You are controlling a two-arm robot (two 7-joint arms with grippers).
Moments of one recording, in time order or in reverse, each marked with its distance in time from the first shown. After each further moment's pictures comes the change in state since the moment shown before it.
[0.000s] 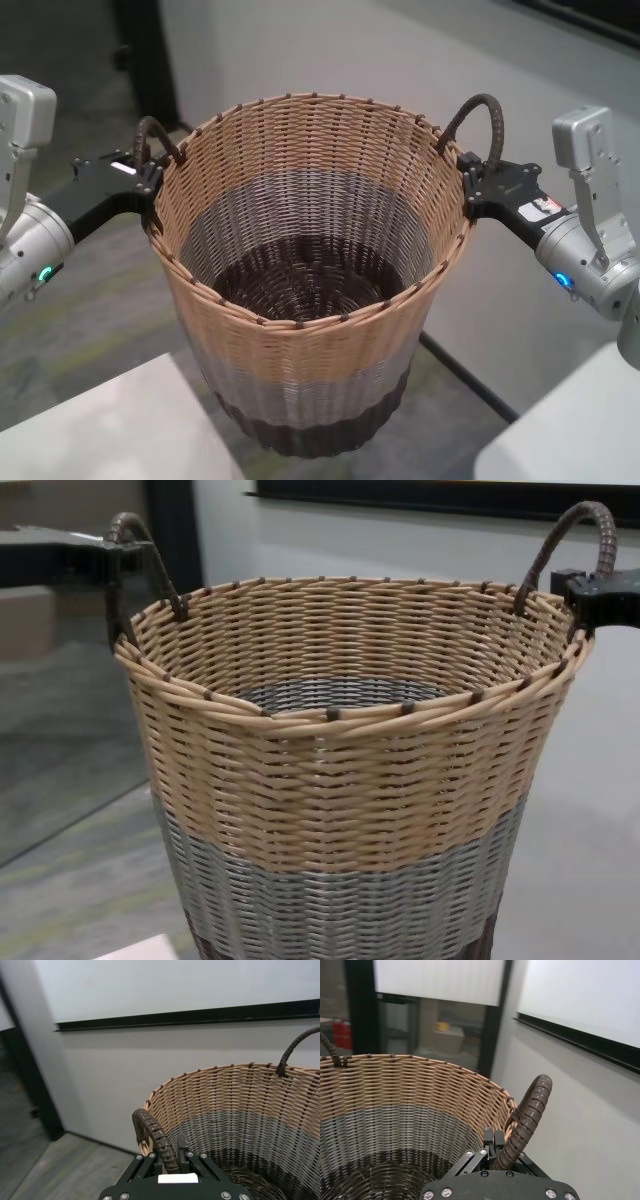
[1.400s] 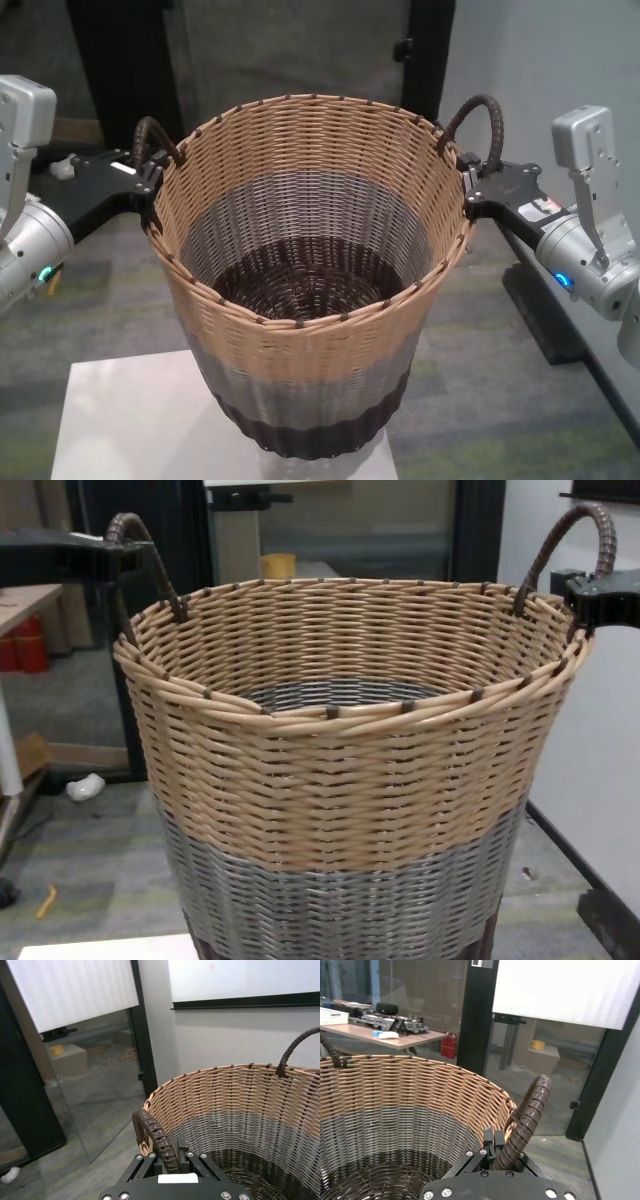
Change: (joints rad) left arm -0.001 0.000 0.001 0.003 0.002 -0.002 0.000; right arm 0.000 0.000 0.000 0.000 0.000 0.000 0.000
